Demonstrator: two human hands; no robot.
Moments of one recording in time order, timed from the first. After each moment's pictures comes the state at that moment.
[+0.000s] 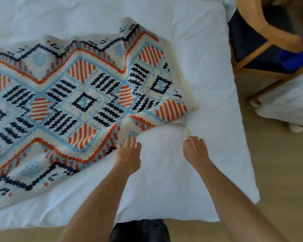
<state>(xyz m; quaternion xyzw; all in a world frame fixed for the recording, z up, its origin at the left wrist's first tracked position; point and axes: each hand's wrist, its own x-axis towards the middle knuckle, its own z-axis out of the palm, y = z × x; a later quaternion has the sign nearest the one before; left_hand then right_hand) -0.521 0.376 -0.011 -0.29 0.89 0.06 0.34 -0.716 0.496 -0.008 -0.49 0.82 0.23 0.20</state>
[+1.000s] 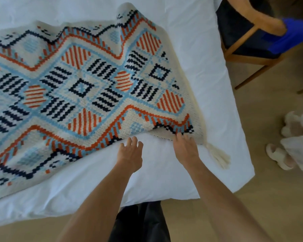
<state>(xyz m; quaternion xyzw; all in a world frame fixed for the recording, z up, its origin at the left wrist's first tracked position) -0.474 0.415 -0.018 -0.24 0.91 0.08 0.34 -0.632 0.534 -0.020 -0.50 0.83 0.21 0.15</state>
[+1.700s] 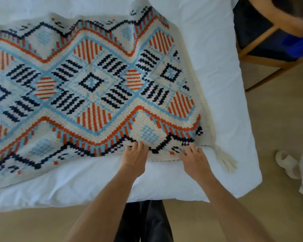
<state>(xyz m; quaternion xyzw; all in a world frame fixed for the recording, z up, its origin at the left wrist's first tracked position) -0.457 0.429 -0.024 -0.25 0.92 0.08 0.30 -0.627 0.587 -0.050 -0.63 0.77 0.09 0.02</state>
